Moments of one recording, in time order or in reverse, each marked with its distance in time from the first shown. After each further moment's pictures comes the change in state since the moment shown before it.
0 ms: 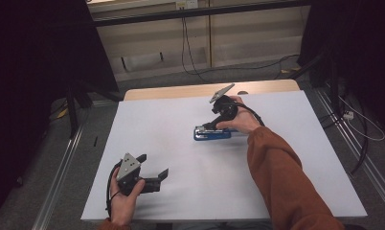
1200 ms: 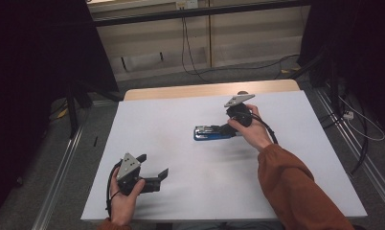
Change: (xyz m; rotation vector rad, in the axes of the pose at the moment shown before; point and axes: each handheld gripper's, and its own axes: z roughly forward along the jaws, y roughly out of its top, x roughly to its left) left arm 0.001 0.000 0.000 0.001 0.001 -0.002; right arm 0.024 -0.037 -0.033 -0.151 -0.177 0.161
